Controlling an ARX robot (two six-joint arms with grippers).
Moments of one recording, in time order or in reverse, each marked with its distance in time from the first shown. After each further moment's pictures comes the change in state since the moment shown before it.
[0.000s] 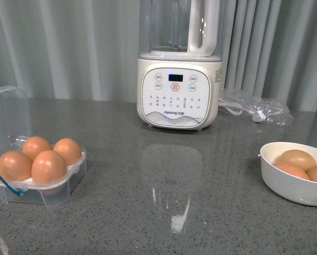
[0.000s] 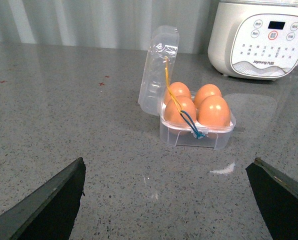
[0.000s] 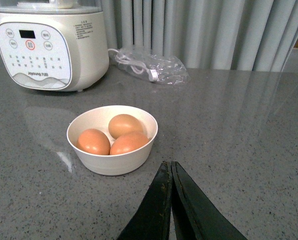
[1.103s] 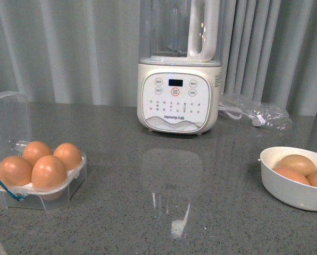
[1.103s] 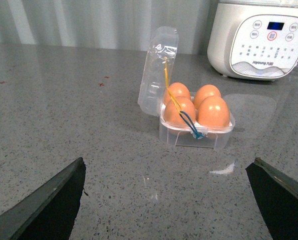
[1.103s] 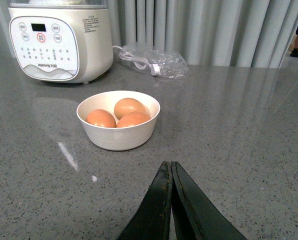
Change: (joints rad) left arm 0.000 0.000 0.000 0.000 0.000 0.000; right arm 0.001 -0.462 -0.078 -0.373 0.000 0.000
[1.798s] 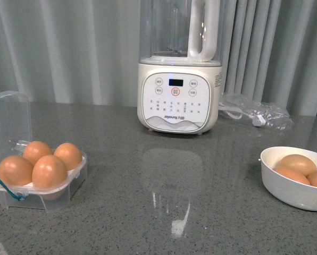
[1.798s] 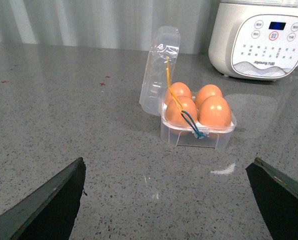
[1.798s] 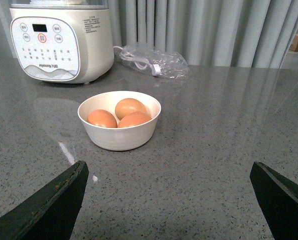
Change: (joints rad) left arm 0.000 0.000 0.000 0.000 0.000 0.000; right arm 0.000 0.000 0.000 -0.001 0.000 0.002
